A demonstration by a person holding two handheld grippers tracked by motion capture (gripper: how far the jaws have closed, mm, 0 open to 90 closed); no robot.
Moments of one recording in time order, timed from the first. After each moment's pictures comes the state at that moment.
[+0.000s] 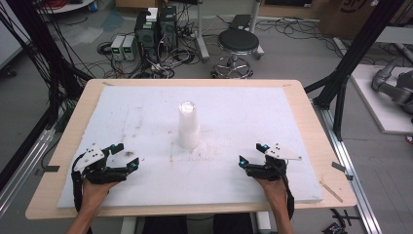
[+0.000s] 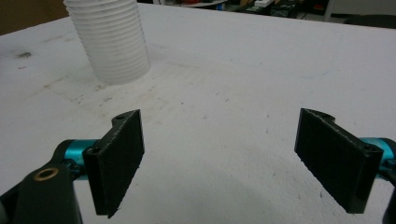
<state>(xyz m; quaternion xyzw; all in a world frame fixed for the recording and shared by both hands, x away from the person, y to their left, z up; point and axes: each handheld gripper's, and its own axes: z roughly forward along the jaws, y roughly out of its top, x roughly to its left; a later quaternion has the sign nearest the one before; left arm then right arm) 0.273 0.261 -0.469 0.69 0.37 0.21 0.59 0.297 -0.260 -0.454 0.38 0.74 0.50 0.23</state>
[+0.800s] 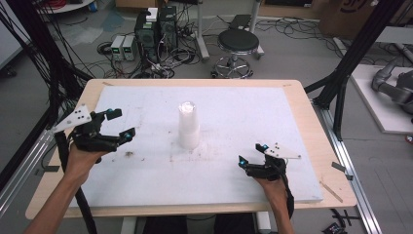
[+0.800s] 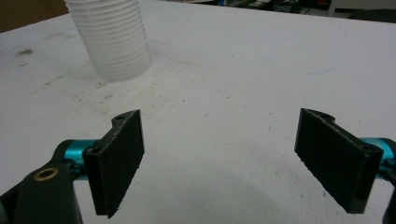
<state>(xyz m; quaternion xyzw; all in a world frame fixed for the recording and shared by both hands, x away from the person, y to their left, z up) 0.314 0.258 -0.346 0.70 0.27 0.19 0.63 0.298 -0.260 -0.454 0.39 0.74 0.50 0.22</state>
